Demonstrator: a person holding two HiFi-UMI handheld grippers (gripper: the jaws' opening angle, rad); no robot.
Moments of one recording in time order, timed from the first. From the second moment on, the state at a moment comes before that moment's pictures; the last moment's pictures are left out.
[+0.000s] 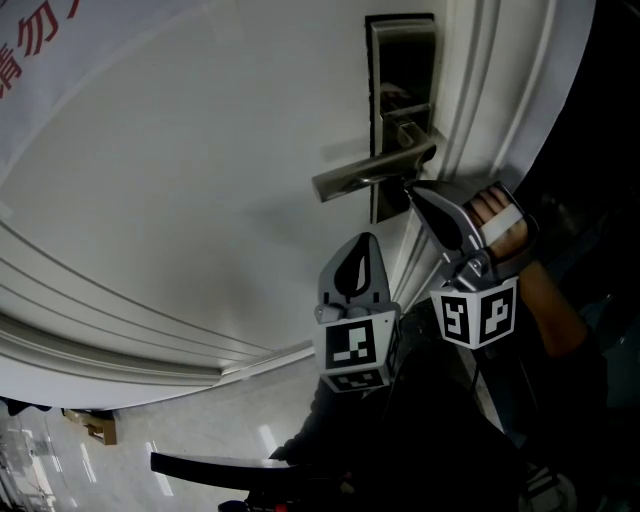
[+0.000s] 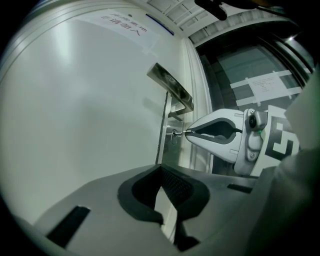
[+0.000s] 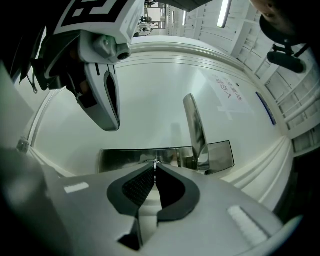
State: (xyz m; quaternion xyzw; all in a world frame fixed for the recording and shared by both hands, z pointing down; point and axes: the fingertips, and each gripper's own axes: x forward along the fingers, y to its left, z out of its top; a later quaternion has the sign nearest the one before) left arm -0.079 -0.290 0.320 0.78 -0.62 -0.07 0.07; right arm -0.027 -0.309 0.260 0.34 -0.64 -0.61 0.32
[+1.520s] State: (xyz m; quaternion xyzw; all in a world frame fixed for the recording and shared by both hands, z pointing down) left arm -0.078 -0.292 0.323 0.78 -0.62 -0.06 0.07; right arm -0.025 -0.304 0.259 0.34 -0.64 -0.61 0.32
